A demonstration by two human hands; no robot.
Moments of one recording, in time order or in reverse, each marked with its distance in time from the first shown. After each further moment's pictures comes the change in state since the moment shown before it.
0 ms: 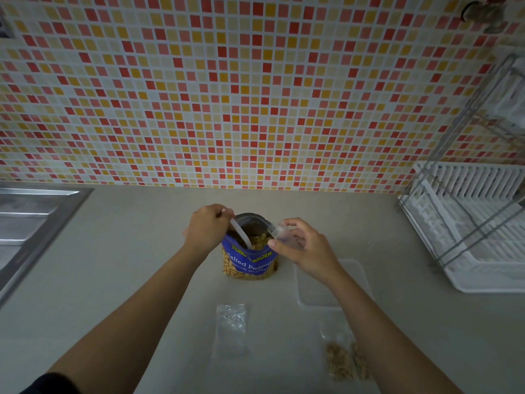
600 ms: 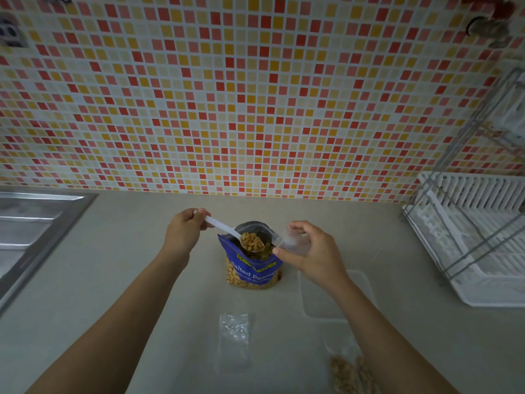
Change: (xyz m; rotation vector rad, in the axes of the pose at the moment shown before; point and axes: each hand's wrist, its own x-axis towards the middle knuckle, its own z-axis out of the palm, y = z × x) left_hand 0.007 -0.022 -0.030 -0.488 0.085 -0.217; right_hand 0.009 -0.004 0.001 -0.218 0.186 -0.100
